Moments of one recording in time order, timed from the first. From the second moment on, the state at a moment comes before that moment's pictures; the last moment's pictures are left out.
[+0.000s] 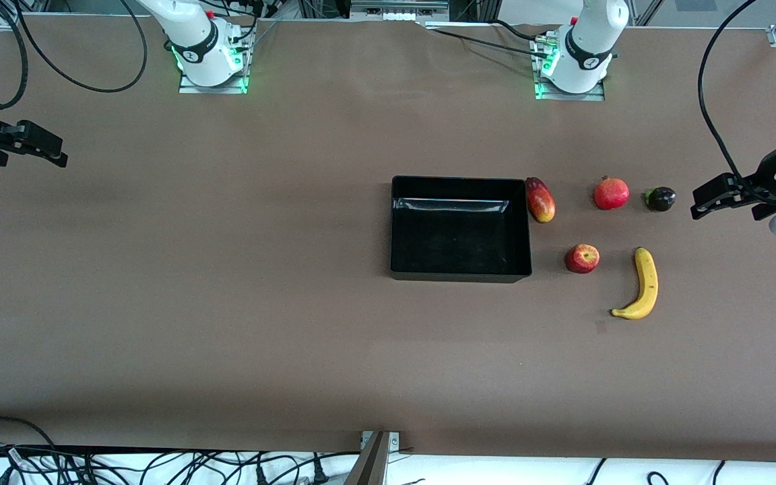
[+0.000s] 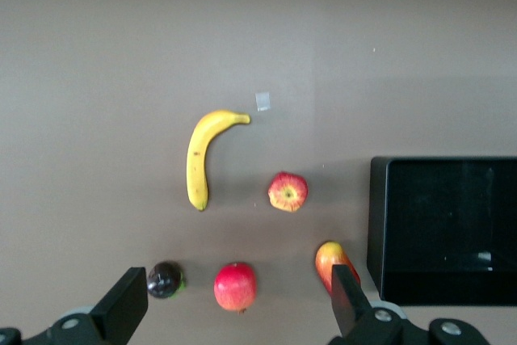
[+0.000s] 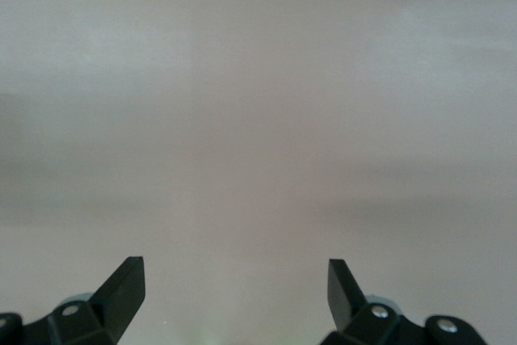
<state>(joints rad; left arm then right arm) 0.07 0.17 -0.08 -1.43 0.02 1.60 -0.01 0.01 0.01 -0.04 -1.62 -0.01 1.58 -0.04</state>
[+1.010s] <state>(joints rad) 0.05 0.17 -0.12 -1.43 0.05 1.56 -0.01 0.01 0.01 -0.04 -1.62 0.00 1.59 -0.04</state>
